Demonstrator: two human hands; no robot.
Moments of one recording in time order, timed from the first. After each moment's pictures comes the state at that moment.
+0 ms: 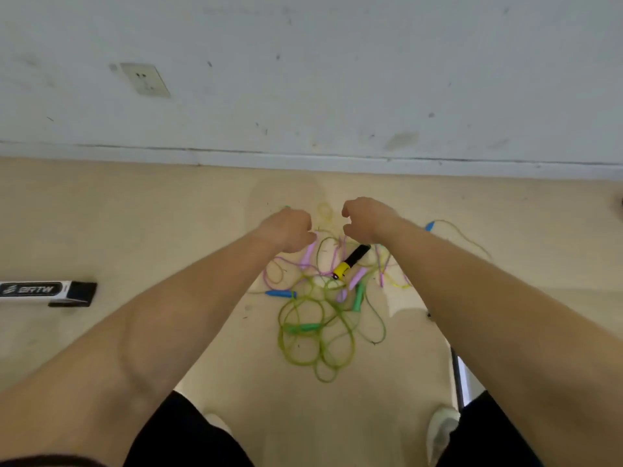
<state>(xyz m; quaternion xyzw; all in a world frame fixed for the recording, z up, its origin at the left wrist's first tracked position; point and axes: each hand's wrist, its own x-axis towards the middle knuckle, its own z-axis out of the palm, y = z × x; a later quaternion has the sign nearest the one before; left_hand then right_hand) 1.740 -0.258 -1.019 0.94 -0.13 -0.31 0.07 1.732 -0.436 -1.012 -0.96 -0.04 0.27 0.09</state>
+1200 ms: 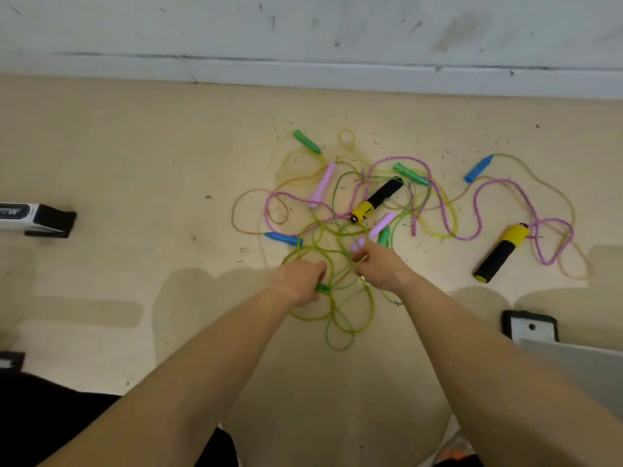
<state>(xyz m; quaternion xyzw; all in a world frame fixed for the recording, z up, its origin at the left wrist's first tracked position) 1.585 -0.247 -1.280 0.92 -0.17 -0.35 0.01 1.591 -0.435 -1.242 -0.87 0.10 0.34 0.35</state>
